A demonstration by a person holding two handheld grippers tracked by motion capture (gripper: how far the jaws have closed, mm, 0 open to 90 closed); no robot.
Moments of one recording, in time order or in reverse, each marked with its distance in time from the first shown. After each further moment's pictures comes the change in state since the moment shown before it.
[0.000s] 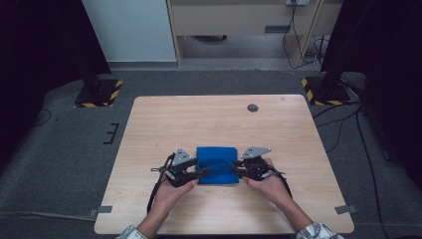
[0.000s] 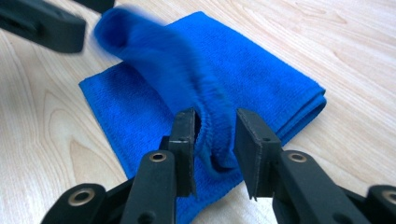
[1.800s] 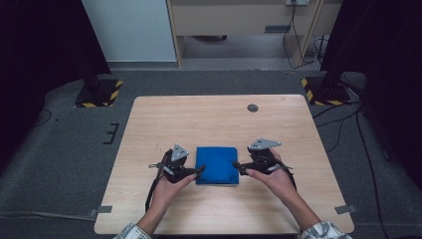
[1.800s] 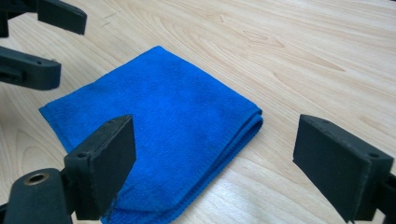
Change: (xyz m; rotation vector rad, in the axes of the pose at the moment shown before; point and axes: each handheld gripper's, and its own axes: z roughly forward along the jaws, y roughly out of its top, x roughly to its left) left arm 0.020 0.000 0.008 0.016 0.123 0.017; right arm -0.017 0.015 -0.020 -0.064 -0.100 0.069
